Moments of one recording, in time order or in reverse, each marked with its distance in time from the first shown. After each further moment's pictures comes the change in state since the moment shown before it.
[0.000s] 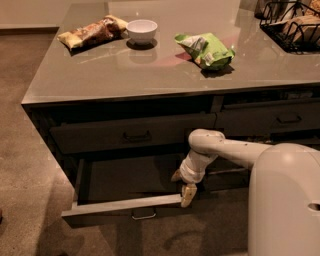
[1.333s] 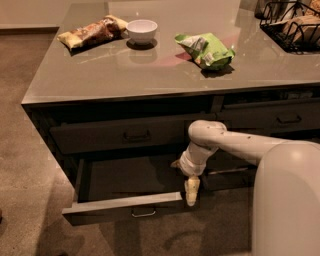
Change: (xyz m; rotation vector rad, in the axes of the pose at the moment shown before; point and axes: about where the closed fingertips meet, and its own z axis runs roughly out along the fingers) arm -0.012 -0.004 -0.037 0.034 0.035 -0.019
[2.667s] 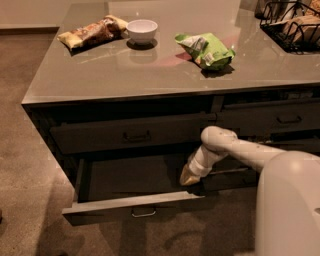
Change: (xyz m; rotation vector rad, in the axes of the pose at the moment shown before) arm 0.039 -0.038 0.019 0.122 -0.084 0.053
